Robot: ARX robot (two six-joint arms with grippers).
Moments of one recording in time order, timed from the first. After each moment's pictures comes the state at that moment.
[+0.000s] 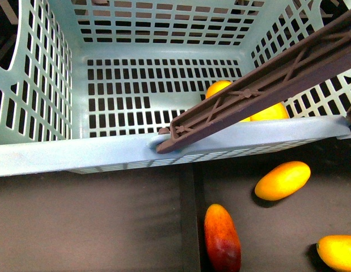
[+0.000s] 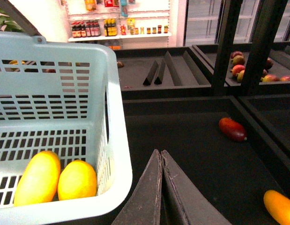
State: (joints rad) left arm -0.70 1.66 1.40 -0.32 0.13 -0.85; right arm 0.00 0.29 0.02 0.29 0.00 0.00
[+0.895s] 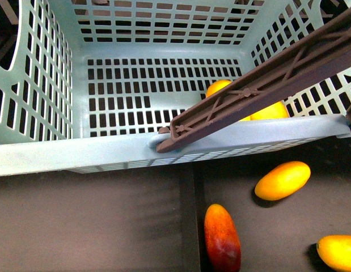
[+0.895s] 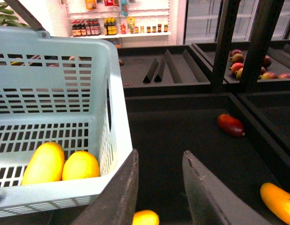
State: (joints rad) left arm -0.70 1.66 1.40 -0.32 0.13 -0.85; right arm 0.00 0.01 0.02 0.00 0.00 0.00
